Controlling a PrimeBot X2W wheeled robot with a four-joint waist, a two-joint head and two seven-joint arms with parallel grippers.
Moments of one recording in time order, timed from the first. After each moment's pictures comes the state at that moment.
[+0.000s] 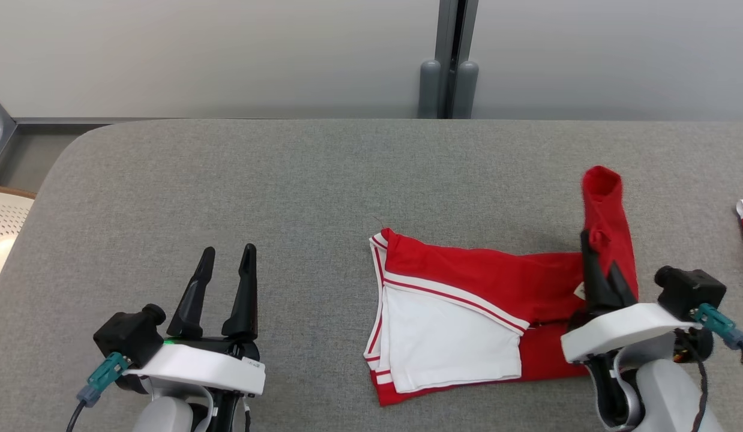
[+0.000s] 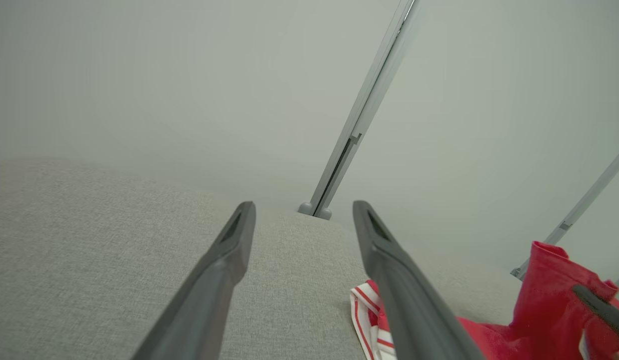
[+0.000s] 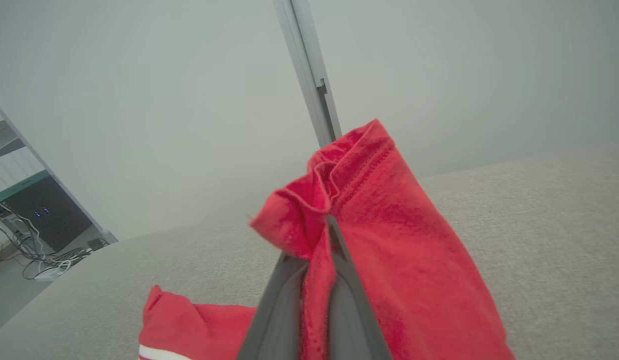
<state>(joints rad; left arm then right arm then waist) -0.14 0.05 -0.15 0.26 -0.52 -0.13 -0.26 -0.28 -0.07 0.06 0.46 0.37 0.13 -0.18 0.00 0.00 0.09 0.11</state>
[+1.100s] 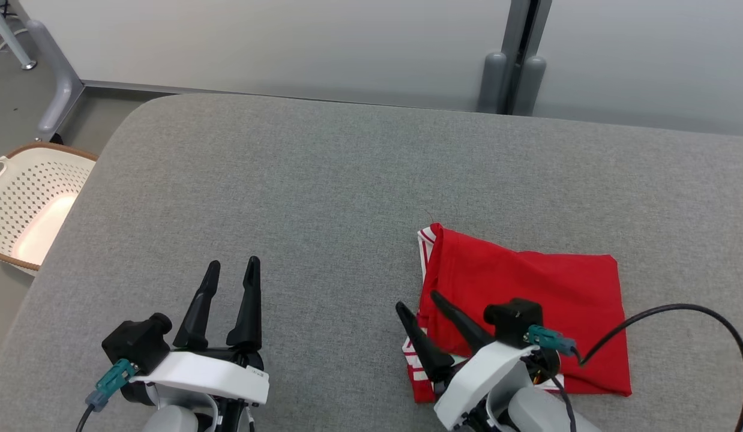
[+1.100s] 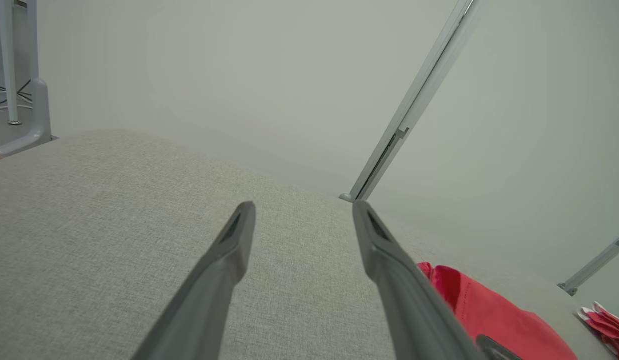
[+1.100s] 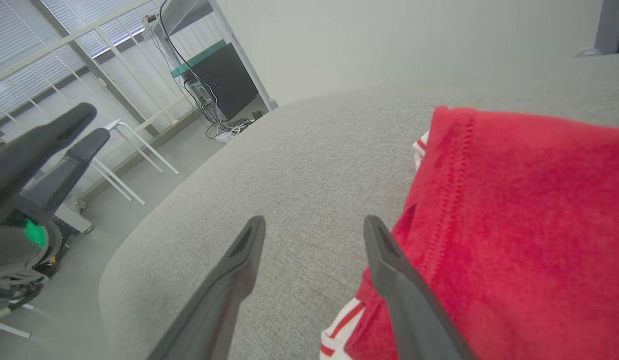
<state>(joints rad) -0.13 0.05 -0.16 0.29 -0.55 -0.12 -0.26 -0.39 -0.05 0.75 0.64 0.67 0.13 -0.20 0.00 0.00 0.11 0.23</state>
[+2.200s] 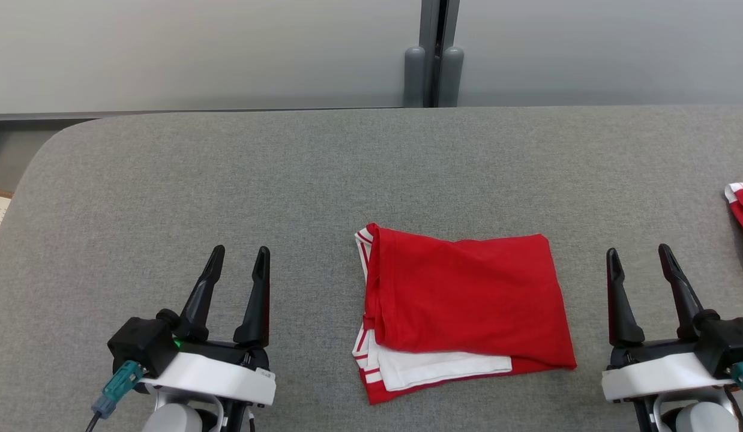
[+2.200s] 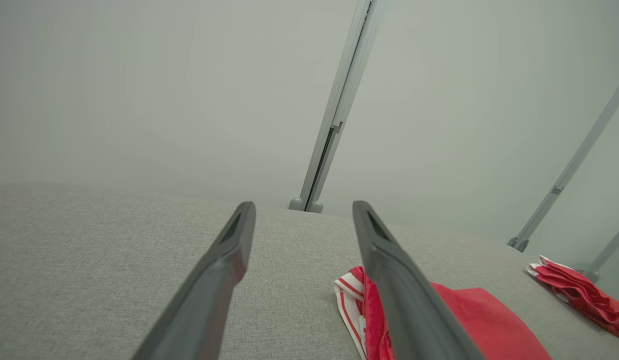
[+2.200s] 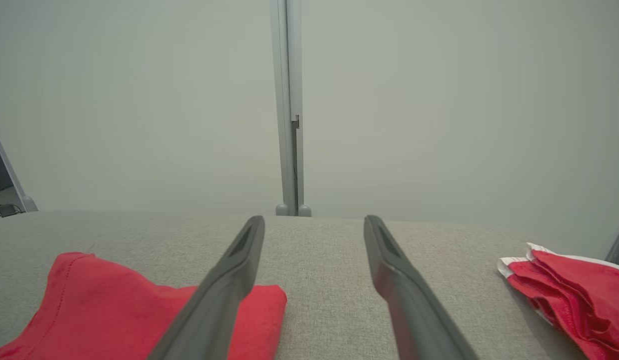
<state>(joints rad) -0.11 0.05 -0.17 0.16 -0.41 -0.11 -0.26 -0.09 -0.08 0.00 0.18 0.09 0.13 -0.26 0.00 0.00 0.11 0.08</state>
